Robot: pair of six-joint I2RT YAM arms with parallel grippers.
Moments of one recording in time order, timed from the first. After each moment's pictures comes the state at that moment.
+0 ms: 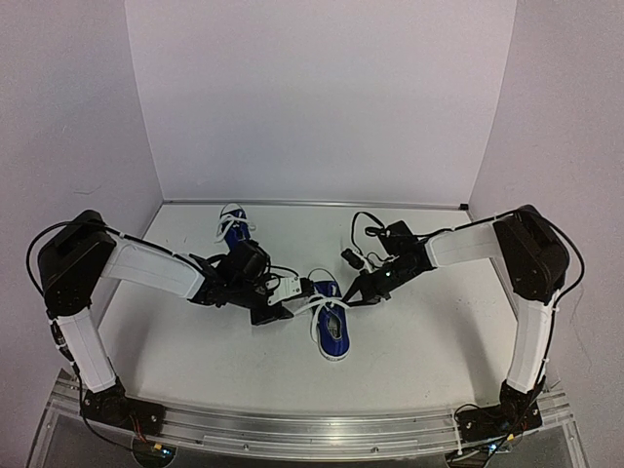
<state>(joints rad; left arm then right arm) -0.85 1.79 0.95 0.03 0.18 0.60 0.55 2.01 1.20 -0.27 -0.79 0.18</state>
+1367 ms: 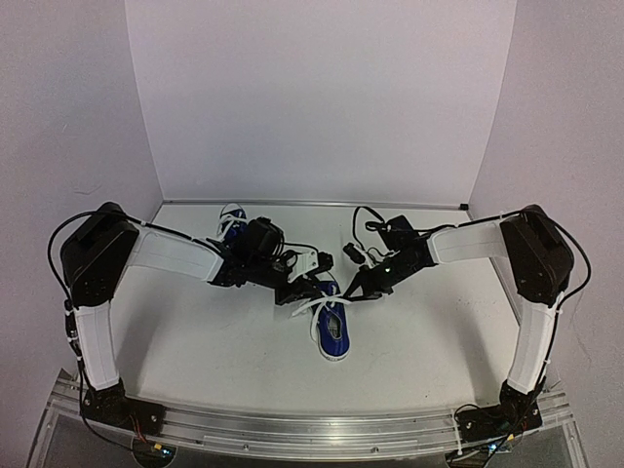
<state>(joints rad) -0.81 1.93 1.16 0.12 0.44 0.58 0.55 1.97 1.22 -0.31 -0.67 0.19</state>
